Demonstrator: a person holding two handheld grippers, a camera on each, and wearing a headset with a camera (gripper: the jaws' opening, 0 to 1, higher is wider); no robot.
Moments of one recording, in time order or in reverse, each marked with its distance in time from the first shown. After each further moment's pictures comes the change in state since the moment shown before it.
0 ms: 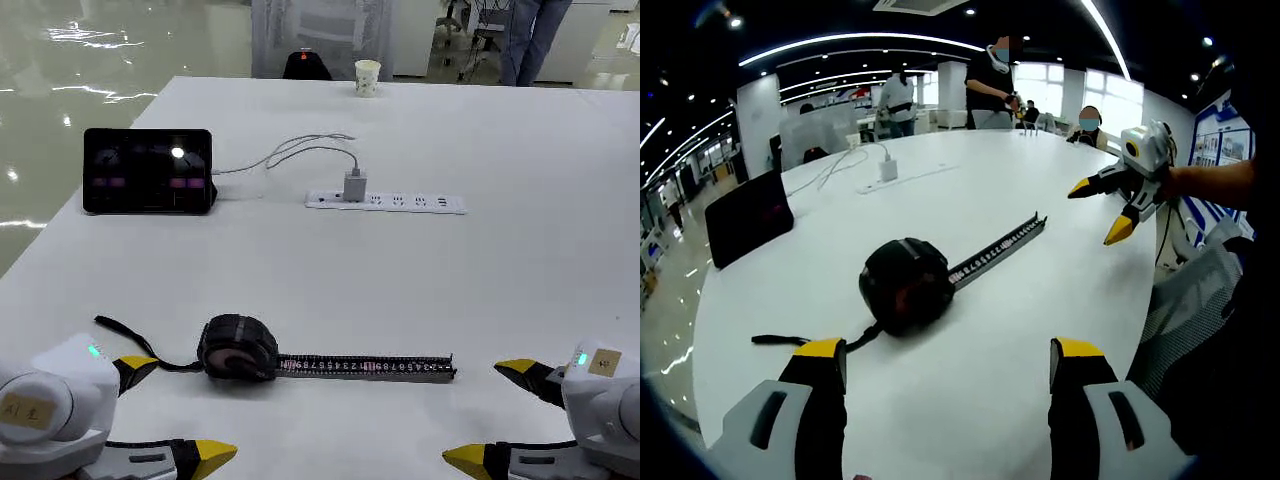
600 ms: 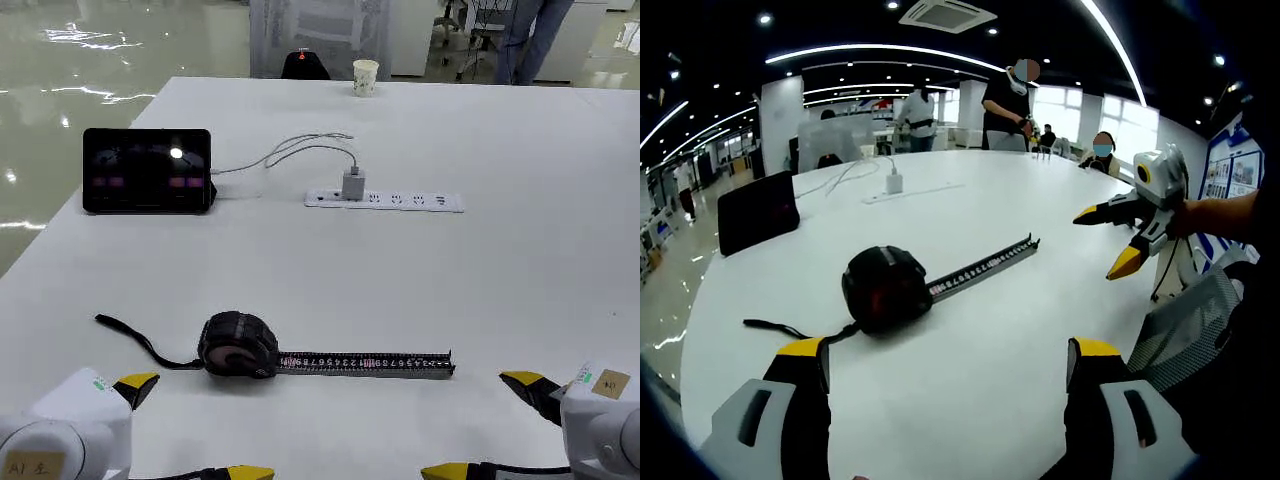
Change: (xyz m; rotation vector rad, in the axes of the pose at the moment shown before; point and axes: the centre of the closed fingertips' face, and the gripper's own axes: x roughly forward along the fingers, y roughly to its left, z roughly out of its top) left arm -0.004 -0.027 0.003 -0.080 -0.088 0.047; right arm -0.007 0.025 0.006 0.106 -0.052 -0.046
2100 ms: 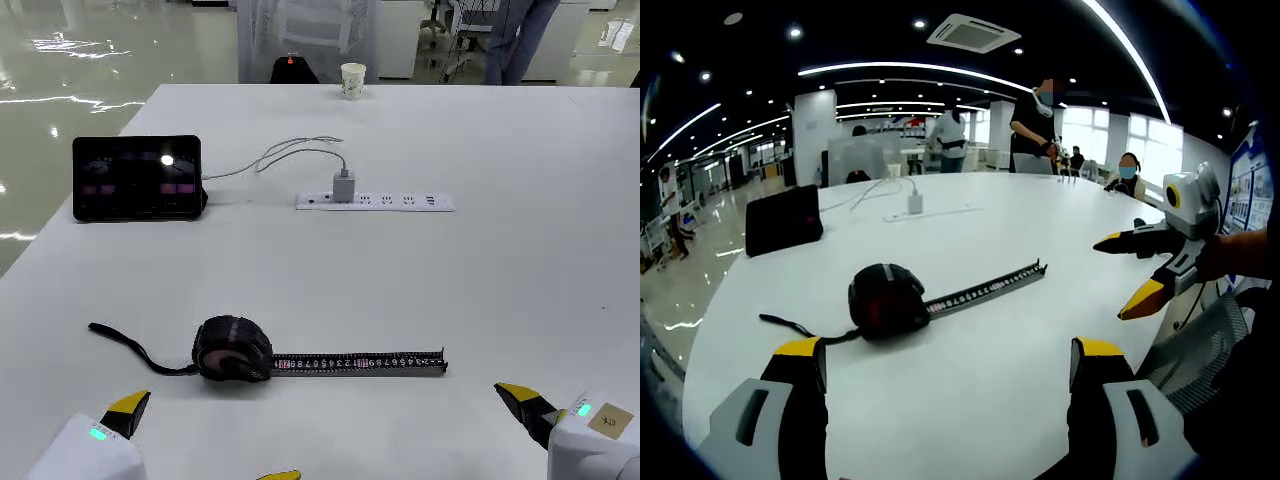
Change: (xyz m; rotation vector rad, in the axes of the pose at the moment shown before) left arm -0.009 -0.018 0.014 -0.057 -0.092 0.137; right arm -0.010 0.029 0.018 0.105 -0.104 -0.067
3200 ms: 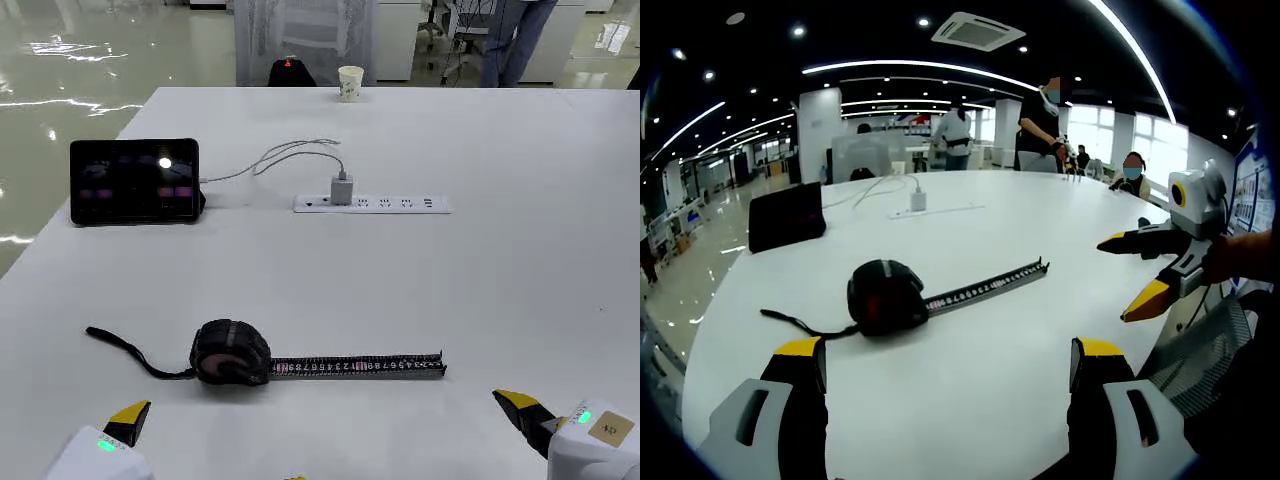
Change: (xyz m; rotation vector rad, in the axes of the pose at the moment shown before) left arm 0.000 -0.004 -0.001 -0.009 0.009 0.023; right arm -0.001 0.003 0.000 0.012 -0.003 0.003
